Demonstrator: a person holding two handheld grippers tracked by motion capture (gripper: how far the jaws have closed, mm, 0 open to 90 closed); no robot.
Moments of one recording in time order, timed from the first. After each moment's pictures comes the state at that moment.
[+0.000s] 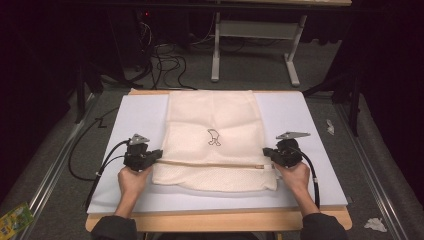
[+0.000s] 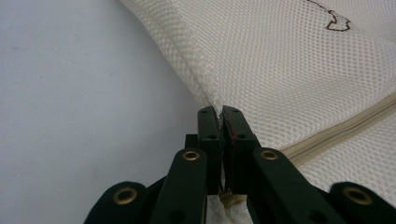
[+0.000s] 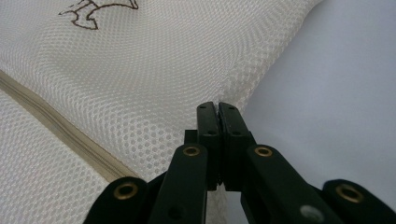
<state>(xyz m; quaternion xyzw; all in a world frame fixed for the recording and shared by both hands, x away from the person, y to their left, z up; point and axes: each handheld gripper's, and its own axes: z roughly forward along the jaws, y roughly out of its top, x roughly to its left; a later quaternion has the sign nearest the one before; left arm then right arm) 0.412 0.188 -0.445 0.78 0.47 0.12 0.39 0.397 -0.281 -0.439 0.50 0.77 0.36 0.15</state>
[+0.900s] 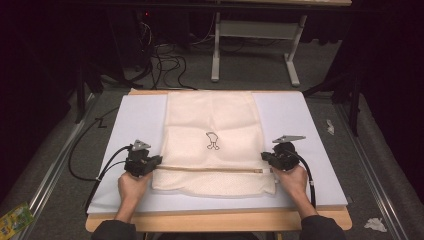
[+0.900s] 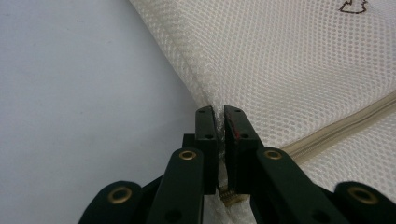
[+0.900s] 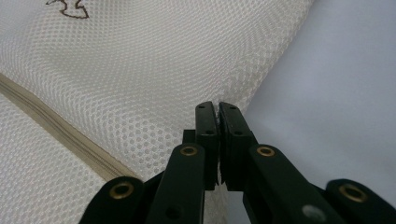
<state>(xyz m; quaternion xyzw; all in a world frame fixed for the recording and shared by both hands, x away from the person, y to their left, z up) 0.404 0.186 -0.459 0.79 0.47 0.13 0.37 0.395 -0.276 -0.452 0.51 0.78 0.33 0.14</state>
